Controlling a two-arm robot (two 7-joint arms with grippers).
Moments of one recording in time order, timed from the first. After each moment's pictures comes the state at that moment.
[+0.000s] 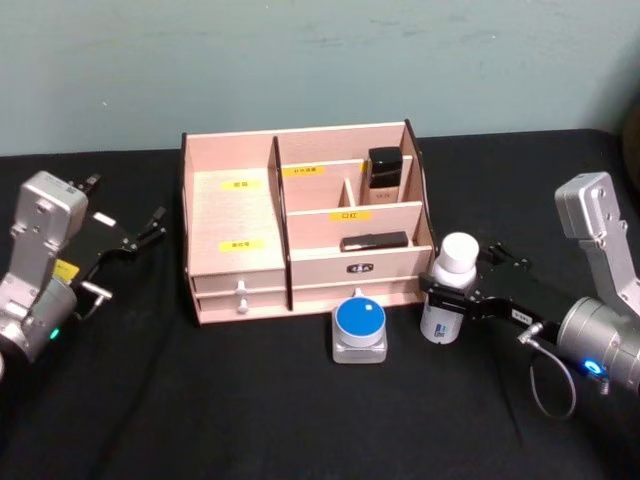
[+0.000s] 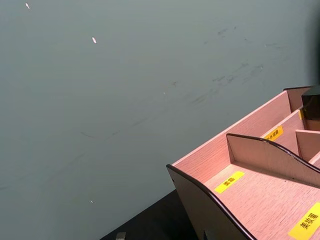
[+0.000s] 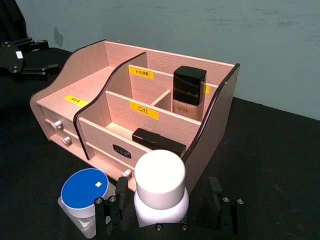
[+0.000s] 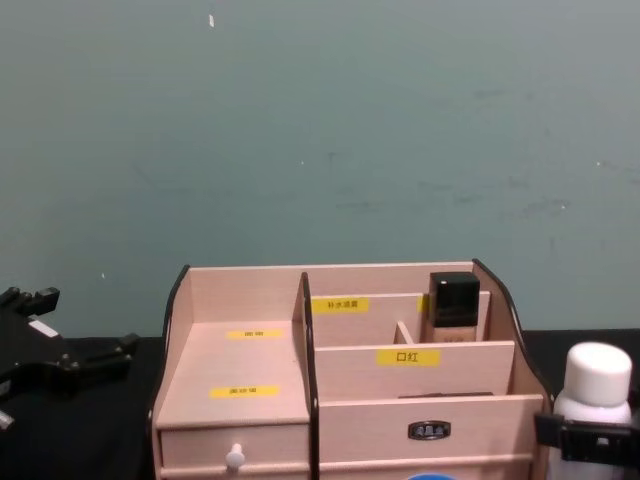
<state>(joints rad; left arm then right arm) -0.20 0.60 0.45 -1.41 -0.25 -0.12 0.03 0.04 0.56 -0.30 -1.67 0.45 0.23 0.35</state>
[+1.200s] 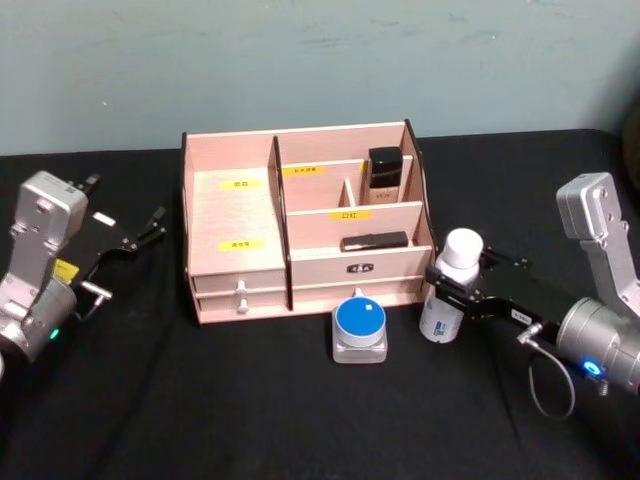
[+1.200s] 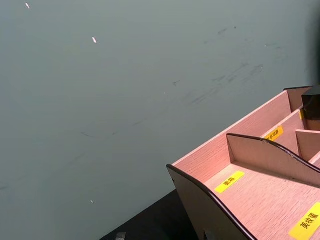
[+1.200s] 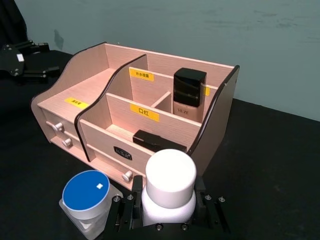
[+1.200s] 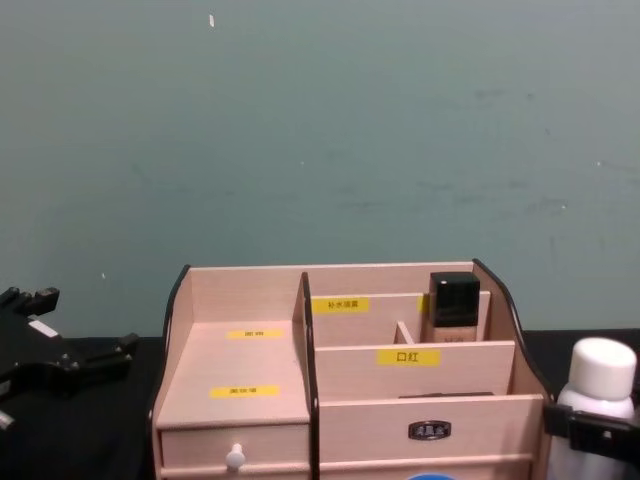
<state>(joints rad) -0.20 0.60 0.45 -1.41 -0.25 -0.12 0.03 0.03 0.56 -0.30 -1.67 0.46 0.22 0.34</state>
